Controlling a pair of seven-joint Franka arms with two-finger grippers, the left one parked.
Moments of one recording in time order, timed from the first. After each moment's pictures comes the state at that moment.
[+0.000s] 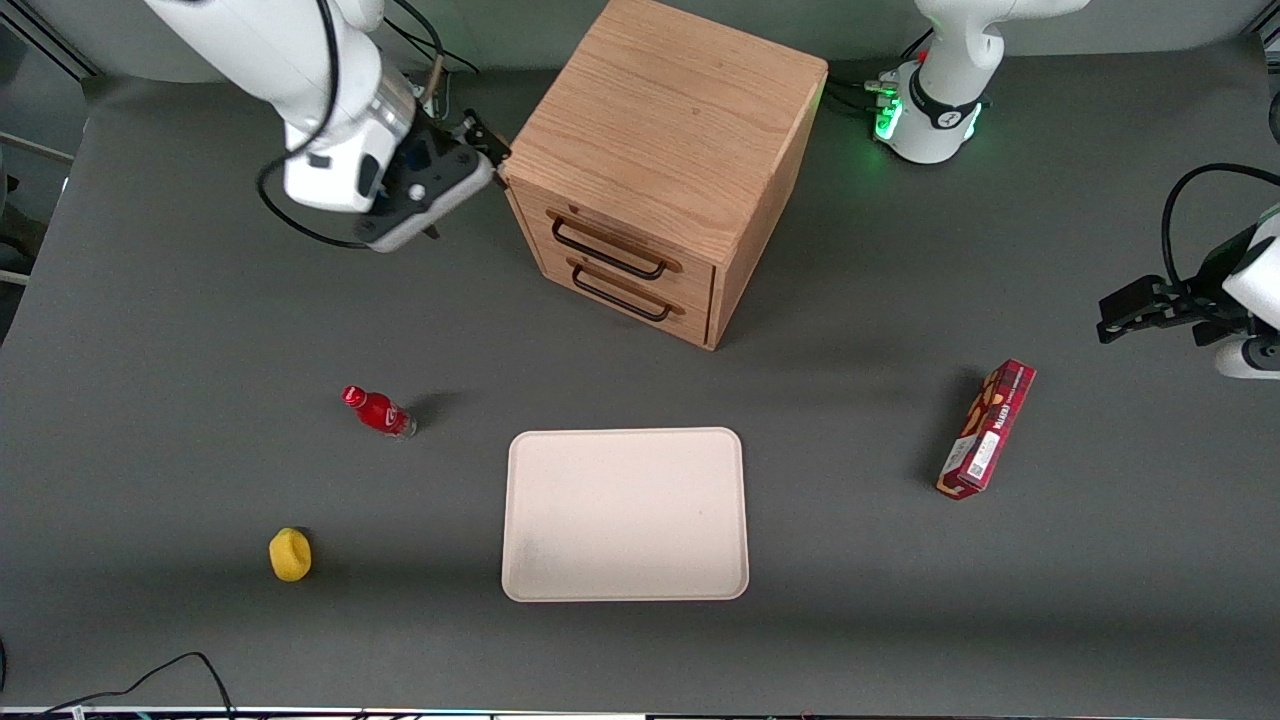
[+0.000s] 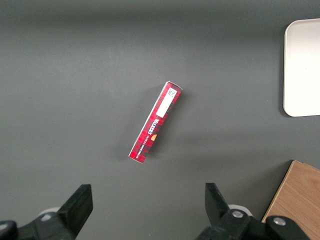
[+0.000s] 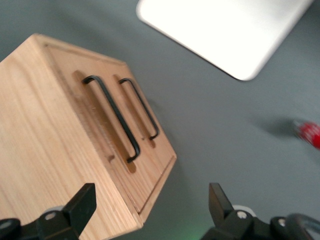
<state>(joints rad) 0.09 0.11 0.48 -1.54 0.21 1.58 -0.06</state>
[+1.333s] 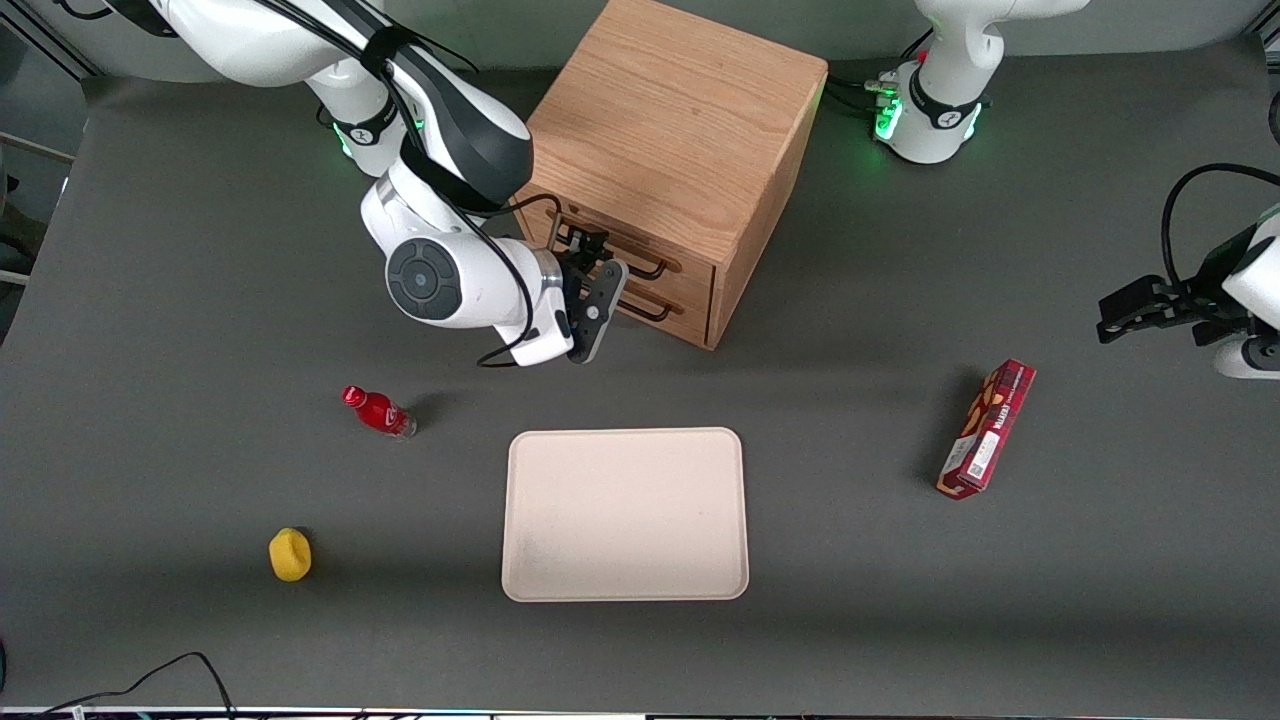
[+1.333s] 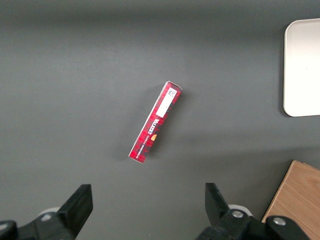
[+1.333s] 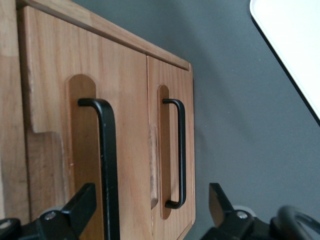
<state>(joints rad) 0.11 0.48 0.59 -1.57 0.26 1.83 -0.45</state>
